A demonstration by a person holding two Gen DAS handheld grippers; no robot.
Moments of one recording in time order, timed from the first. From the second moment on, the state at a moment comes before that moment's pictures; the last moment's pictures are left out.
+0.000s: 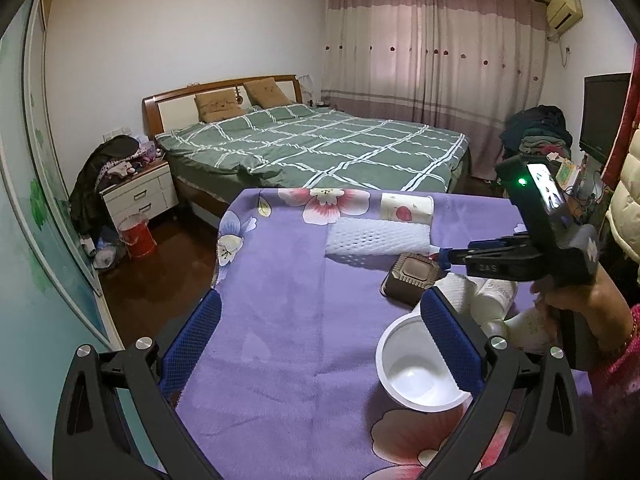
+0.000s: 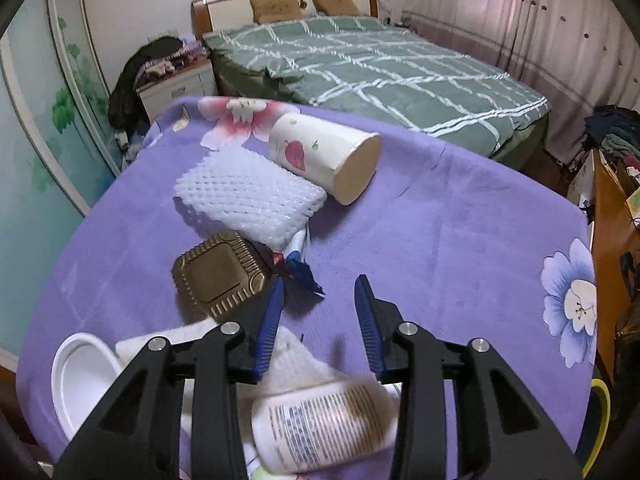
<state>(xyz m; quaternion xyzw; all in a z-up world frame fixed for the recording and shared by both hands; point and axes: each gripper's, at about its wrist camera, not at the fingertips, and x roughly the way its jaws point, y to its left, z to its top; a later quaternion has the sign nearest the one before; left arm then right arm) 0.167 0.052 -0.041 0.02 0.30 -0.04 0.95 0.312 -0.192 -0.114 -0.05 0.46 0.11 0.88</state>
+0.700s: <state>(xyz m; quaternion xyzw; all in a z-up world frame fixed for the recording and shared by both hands) 0.175 0.047 -0.055 0.01 0.31 -0.06 0.95 0.302 -0.216 -0.101 -0.03 0.47 0.12 0.88</state>
